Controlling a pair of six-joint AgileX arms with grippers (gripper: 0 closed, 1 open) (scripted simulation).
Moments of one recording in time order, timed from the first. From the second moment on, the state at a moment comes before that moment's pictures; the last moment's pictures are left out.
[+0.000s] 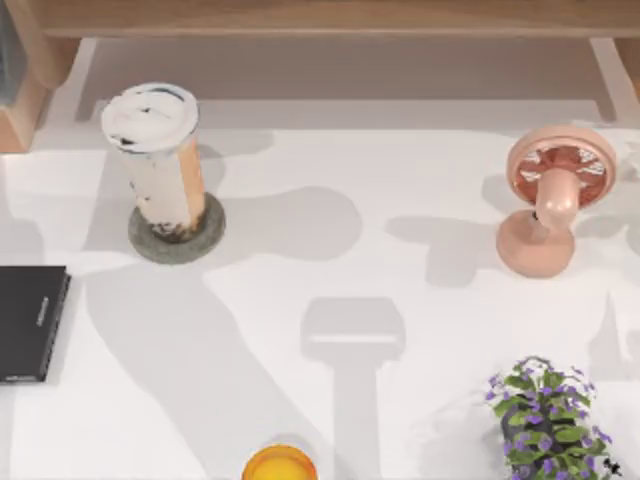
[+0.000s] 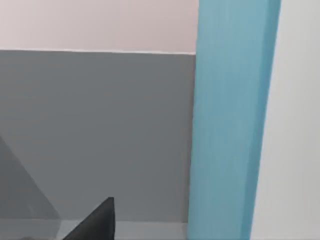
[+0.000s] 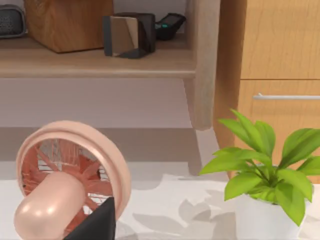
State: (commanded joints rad) left arm 0.29 2.07 1.49 0.57 0.33 -0.01; right arm 0.00 0.00 0.00 0.00 0.00 0.00
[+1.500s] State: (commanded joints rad) left arm 0.32 2.05 1.49 0.60 0.33 -0.01; right arm 0.00 0.00 0.00 0.00 0.00 0.00
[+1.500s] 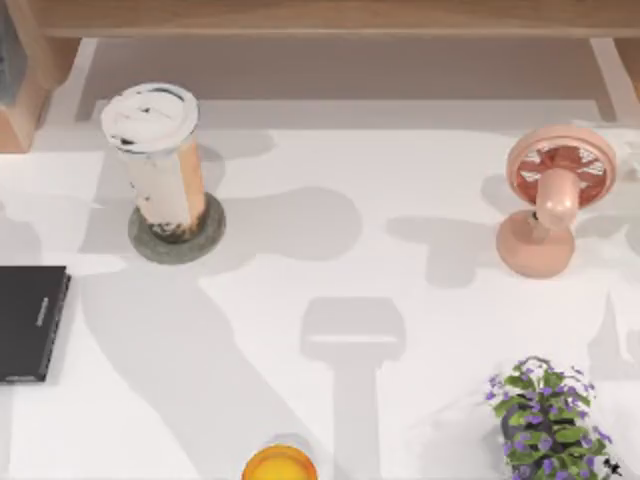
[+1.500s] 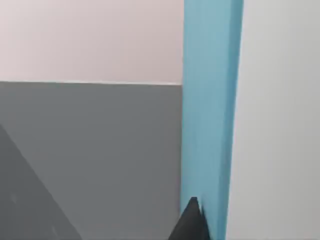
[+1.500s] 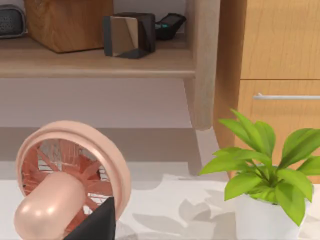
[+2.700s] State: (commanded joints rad) left arm 0.30 1.95 1.41 0.56 0.34 0.09; right arm 0.00 0.00 0.00 0.00 0.00 0.00
